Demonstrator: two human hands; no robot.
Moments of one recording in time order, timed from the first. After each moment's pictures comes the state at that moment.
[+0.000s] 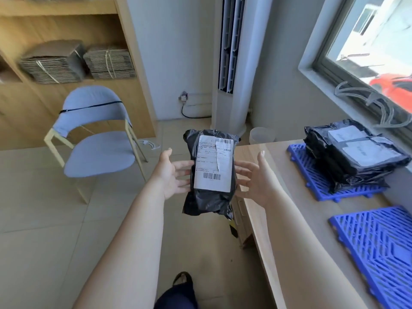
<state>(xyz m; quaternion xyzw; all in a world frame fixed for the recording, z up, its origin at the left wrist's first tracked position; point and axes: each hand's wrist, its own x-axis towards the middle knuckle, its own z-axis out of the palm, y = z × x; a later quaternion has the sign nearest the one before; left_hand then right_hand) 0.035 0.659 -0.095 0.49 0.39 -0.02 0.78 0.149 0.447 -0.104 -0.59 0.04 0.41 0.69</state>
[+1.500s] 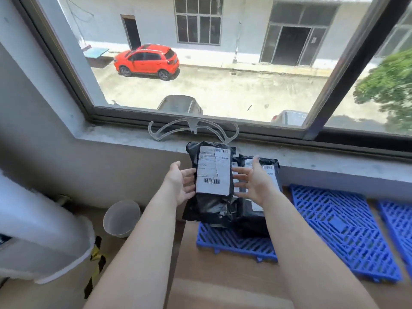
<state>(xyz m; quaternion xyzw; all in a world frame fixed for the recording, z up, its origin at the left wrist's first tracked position) 0.728 0.439 -0.113 0.61 0.09 -0.46 0.64 0.584 0.278 -0.111 -0.50 0.43 -0.05 0.75</state>
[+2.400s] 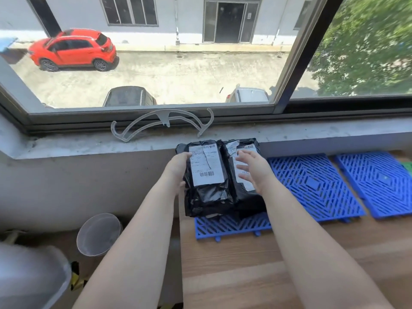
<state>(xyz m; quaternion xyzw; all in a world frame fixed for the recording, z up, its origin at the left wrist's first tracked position) 0.754 0.408 -0.118 0.71 -0.08 -0.49 0.51 0.573 0.289 -0.124 -0.52 0.51 -0.21 0.66</state>
